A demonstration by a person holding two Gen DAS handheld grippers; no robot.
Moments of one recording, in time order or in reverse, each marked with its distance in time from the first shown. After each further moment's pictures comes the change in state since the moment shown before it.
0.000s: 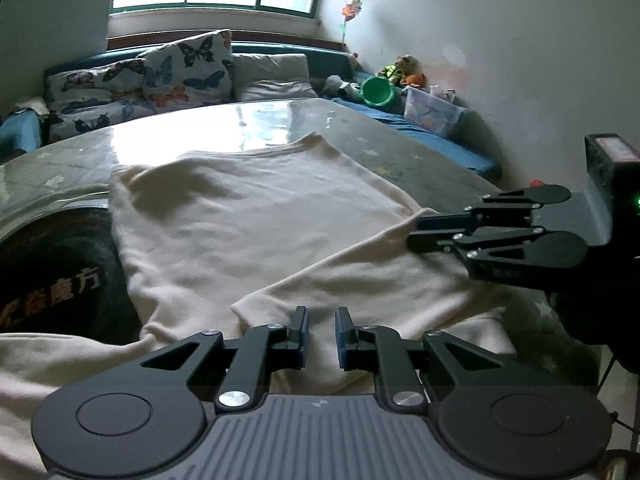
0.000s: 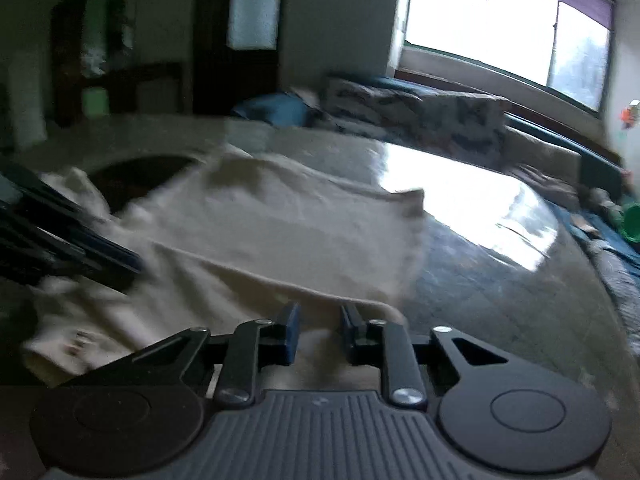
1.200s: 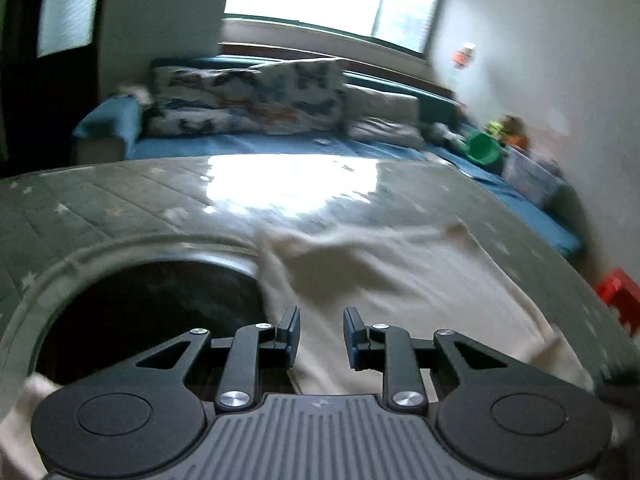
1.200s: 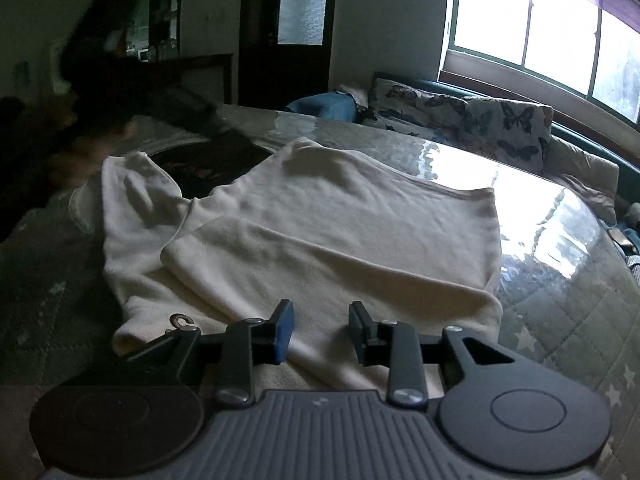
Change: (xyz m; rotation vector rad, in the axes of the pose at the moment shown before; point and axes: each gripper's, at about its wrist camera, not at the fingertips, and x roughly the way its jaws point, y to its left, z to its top) left arm 0.001 0.094 0.065 -0.238 -0.098 0.247; right arm -0.019 0.047 -0.007 -0.051 -0.007 0.175
